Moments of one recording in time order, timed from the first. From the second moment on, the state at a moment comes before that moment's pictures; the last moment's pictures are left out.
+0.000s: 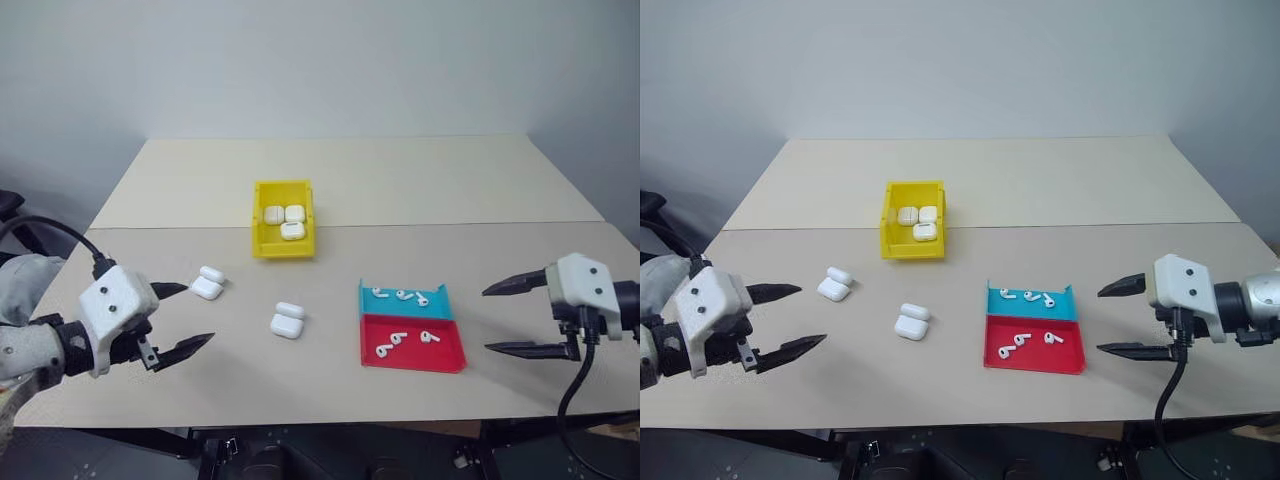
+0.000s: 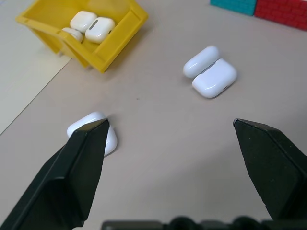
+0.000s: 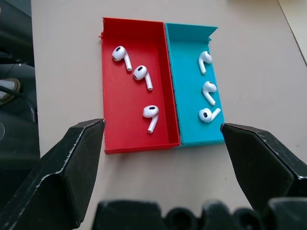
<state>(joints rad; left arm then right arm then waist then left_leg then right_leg) 0.20 1.03 0.55 -0.72 -0.53 0.71 -0.86 -0.16 -1.16 -0.27 -0.16 0.40 0.20 1.43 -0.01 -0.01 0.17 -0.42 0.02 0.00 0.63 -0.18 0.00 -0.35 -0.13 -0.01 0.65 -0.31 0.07</state>
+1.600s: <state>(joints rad) -1.22 0.78 -0.74 0.63 -0.11 1.24 -1.03 -0.21 -1.17 -0.19 -0.14 0.38 0.24 1.40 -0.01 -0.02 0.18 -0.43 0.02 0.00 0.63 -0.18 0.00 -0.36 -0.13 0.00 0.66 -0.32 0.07</state>
